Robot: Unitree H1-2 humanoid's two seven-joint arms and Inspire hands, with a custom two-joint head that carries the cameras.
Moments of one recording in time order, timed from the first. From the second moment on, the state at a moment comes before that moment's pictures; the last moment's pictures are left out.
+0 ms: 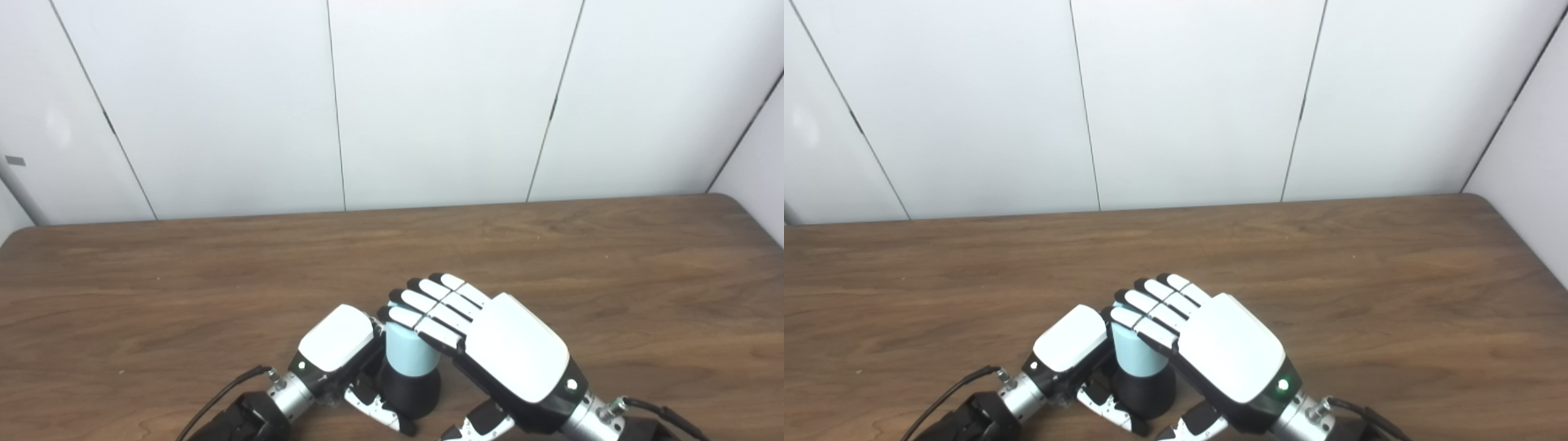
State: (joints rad) left arm -0.37 0.31 -0.64 0.27 0.83 -0.40 0.13; right arm 0.02 -0.26 0.23 -0.65 -1.06 -0.29 0.31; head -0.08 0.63
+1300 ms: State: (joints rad) left arm -0.36 0.31 -0.63 0.26 0.74 -0.36 0.07; right arm 0.09 -0.26 0.28 -0.61 -1.19 -0.29 0.17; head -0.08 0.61
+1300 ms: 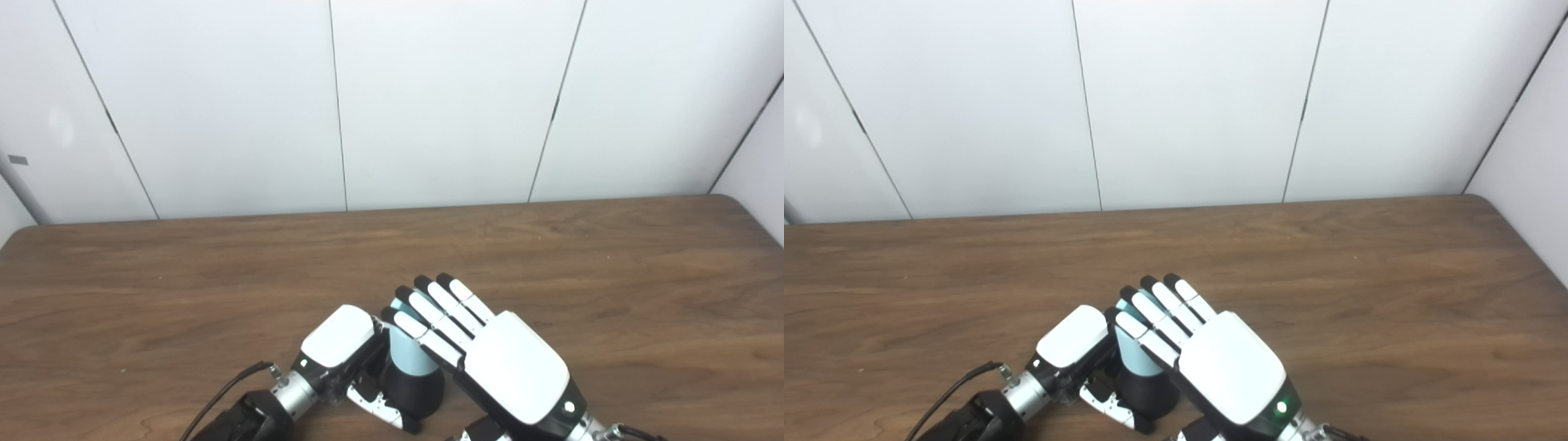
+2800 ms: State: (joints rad) left arm -0.36 0.31 -0.64 0.26 0.74 -0.36 0.07; right arm 0.10 -0.26 0.31 -0.58 -1.15 -0.27 0.10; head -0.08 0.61
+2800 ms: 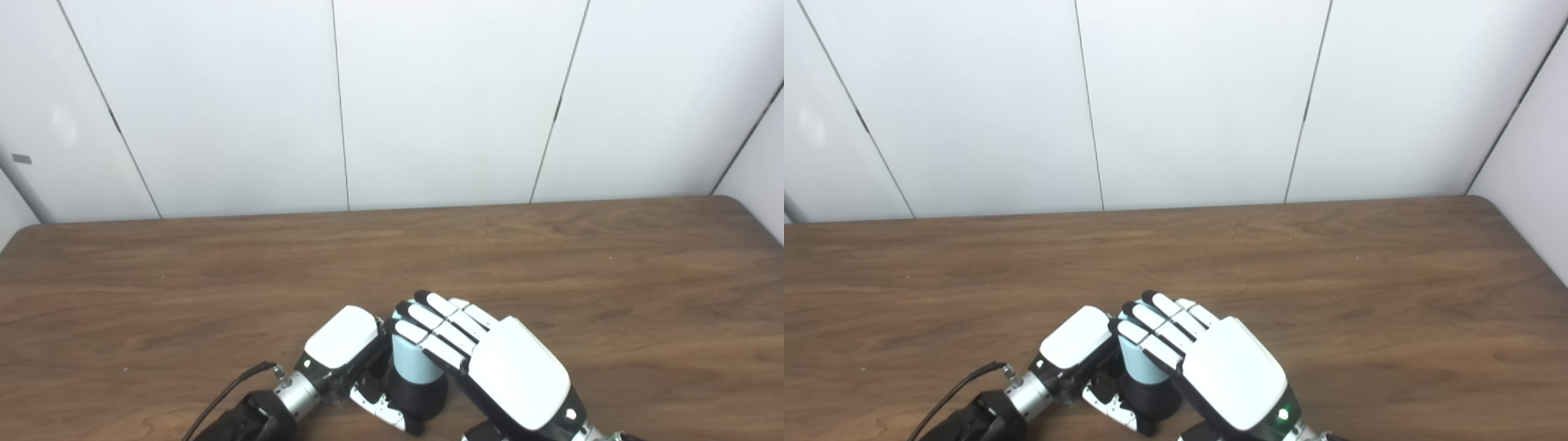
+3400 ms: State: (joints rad) left arm -0.36 0.31 -0.64 0.26 0.74 -0.36 0.07; right arm 0.11 -0.23 0.31 -0.53 -1.13 -0.26 0.04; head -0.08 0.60
